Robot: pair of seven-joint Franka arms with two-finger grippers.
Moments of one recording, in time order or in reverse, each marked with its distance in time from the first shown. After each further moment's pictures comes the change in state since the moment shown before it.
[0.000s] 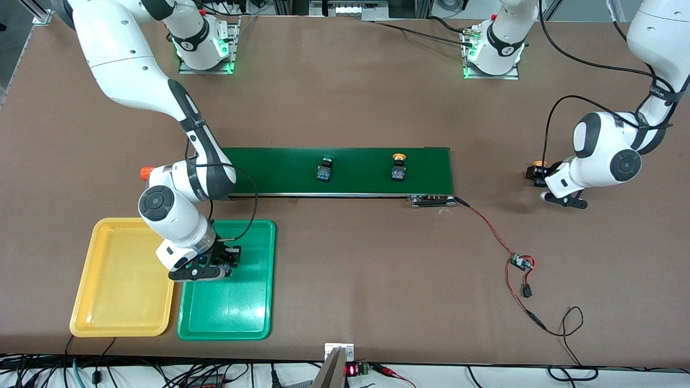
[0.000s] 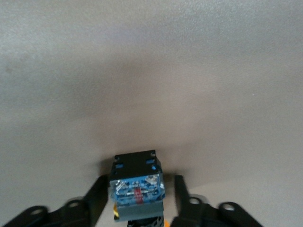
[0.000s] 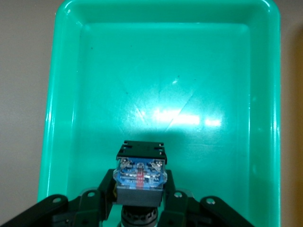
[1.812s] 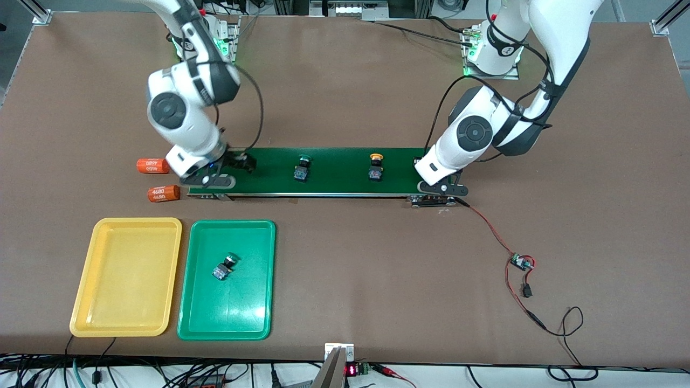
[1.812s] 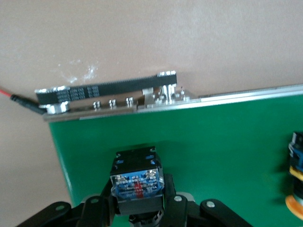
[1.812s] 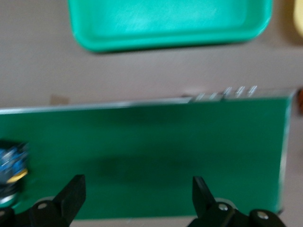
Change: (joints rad) left arm -0.513 -0.032 -0.182 0.149 -0.162 -0.016 -0.653; right arm 0.150 -0.635 0.036 -0.740 0.067 -0.175 0.288
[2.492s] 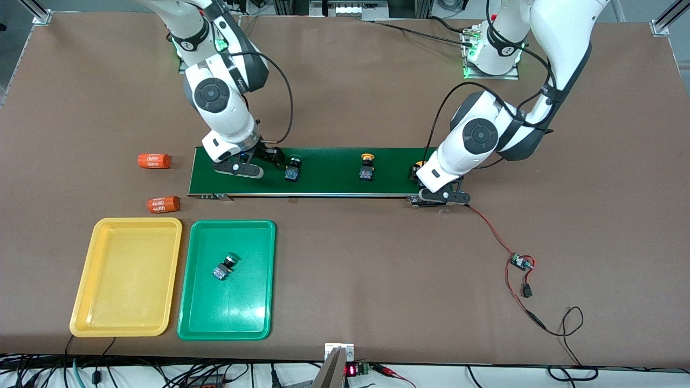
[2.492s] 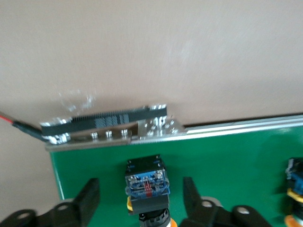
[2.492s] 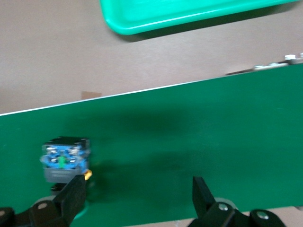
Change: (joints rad) left arm 0.002 -0.013 0.002 0.050 0.000 0.036 -0.008; right arm 0.093 0.077 -0.001 0.013 -0.008 0.118 0.174
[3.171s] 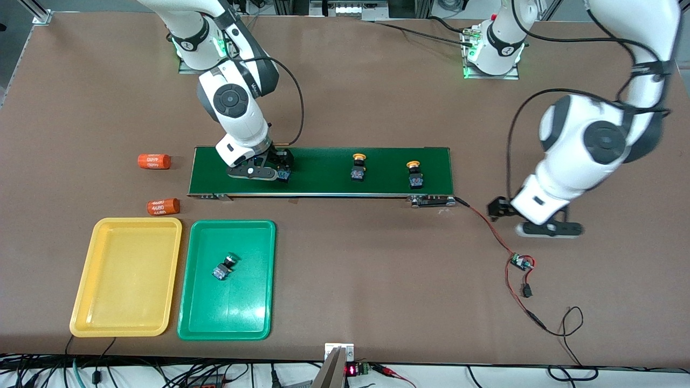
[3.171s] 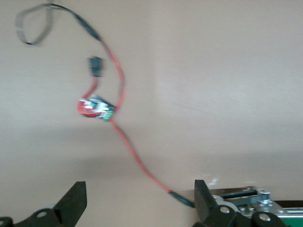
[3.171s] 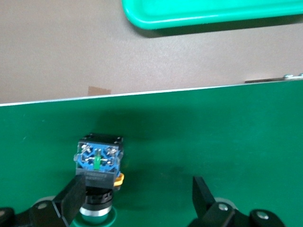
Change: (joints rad) left arm 0.017 -0.087 0.306 0.246 0.000 -0.178 0.252; right arm 0.029 0.057 -0.002 0.032 -0.056 0.000 -0.007
